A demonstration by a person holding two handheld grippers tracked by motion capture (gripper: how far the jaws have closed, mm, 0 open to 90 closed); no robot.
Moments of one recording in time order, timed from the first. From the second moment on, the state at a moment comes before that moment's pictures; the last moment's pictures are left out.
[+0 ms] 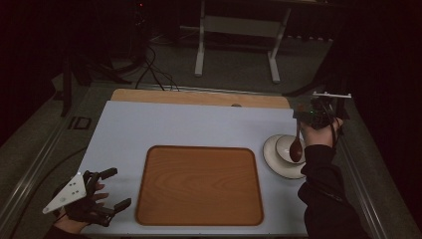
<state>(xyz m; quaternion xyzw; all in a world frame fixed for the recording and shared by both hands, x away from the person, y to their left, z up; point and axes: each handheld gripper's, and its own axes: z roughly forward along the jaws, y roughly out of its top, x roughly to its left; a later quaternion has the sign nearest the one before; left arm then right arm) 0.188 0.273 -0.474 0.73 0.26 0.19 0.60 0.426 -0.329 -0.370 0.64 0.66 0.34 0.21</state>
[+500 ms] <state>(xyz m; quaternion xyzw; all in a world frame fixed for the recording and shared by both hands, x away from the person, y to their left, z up) 0.188 0.273 -0.474 0.73 0.26 0.19 0.60 0.403 -0.305 -0.355 0.63 0.66 0.36 0.19</state>
